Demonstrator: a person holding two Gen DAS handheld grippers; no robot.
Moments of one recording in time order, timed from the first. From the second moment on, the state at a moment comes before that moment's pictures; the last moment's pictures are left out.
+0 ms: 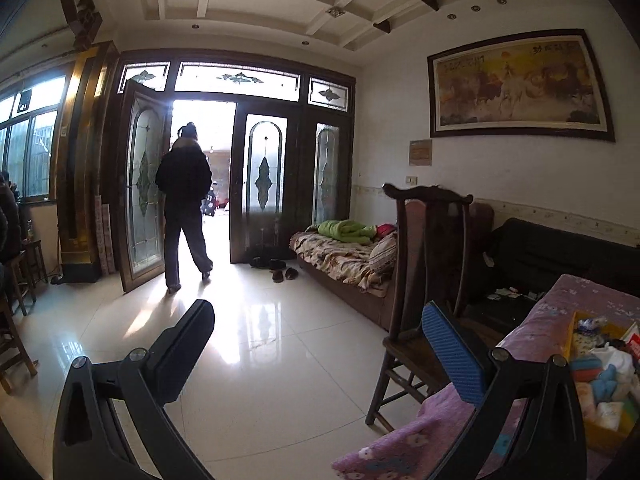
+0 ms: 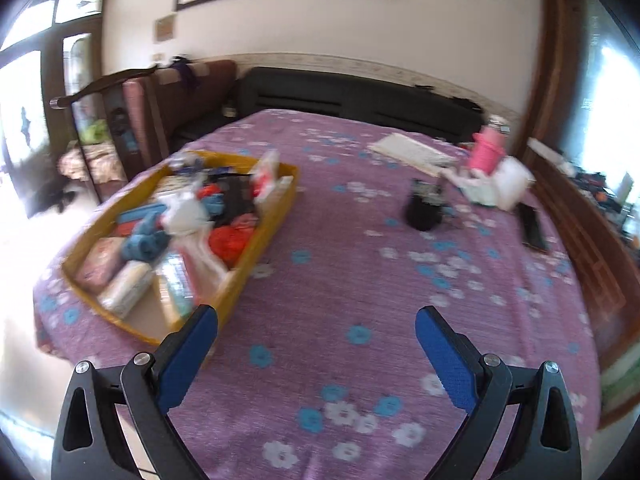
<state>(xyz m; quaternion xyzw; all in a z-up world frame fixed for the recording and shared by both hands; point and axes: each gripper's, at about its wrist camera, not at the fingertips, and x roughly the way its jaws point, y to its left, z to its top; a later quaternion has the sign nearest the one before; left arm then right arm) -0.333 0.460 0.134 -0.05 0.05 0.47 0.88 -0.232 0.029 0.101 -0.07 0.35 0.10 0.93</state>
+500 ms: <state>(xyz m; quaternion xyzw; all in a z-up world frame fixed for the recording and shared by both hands) -0.239 0.258 0.184 -0.01 0.14 0.26 0.96 -0.247 0.004 0.071 0.00 0.32 0.22 0.92</state>
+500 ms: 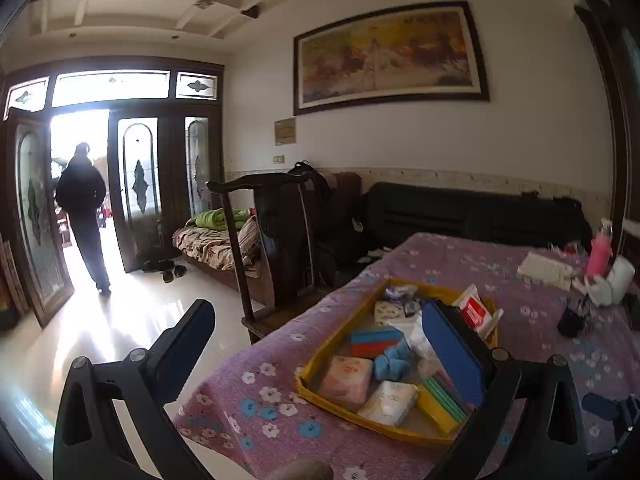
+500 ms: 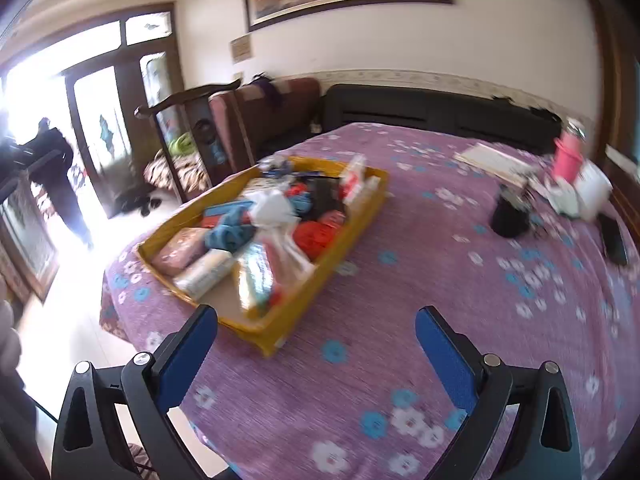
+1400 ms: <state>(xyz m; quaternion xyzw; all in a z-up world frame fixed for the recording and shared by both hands) -0.188 0.268 0.111 -0.03 0.32 0.24 0.92 -0.227 0.033 0.073 -0.09 0.31 0.19 0.93</state>
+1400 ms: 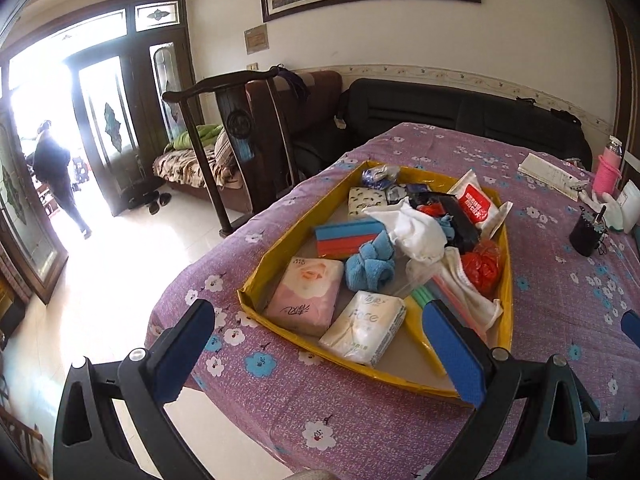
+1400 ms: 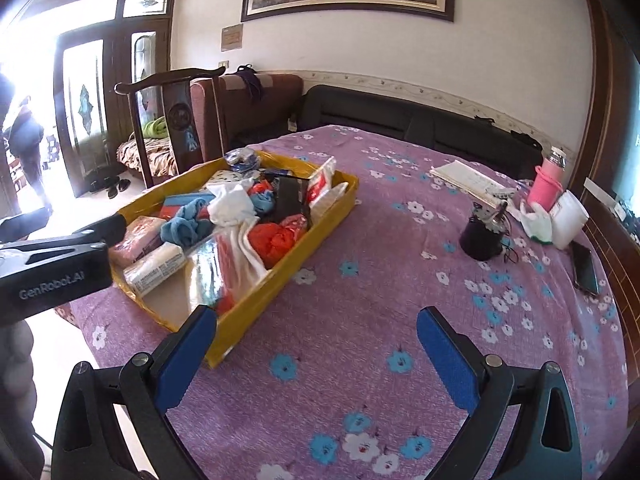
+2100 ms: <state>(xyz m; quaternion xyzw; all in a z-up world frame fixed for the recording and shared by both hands) -0.181 0.270 0.103 -0.04 0.35 0.23 0.91 -0.228 0.040 0.064 -0.10 0.32 0.20 0.92</state>
